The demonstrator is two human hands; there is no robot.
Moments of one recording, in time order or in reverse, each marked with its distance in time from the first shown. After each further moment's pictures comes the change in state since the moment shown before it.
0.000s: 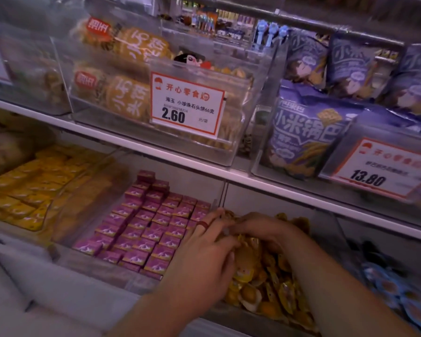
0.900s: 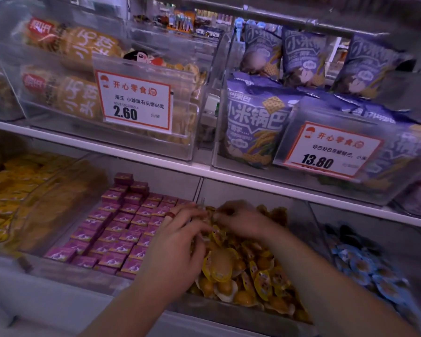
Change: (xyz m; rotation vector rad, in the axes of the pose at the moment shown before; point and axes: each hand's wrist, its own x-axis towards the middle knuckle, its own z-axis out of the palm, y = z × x) left_hand 0.008 -0.001 0.005 -0.092 0.119 -0.089; right_hand -0.013 0.013 -0.010 -0.391 0.262 -0.335
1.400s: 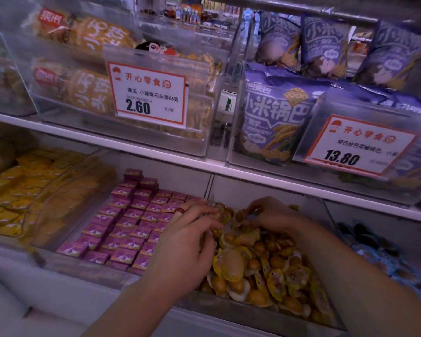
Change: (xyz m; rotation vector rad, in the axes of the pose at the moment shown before) left_hand 0.003 -0.005 -0.003 -0.068 0.022 0.022; right_hand 0.004 0.030 -0.023 0.048 -0.051 0.180
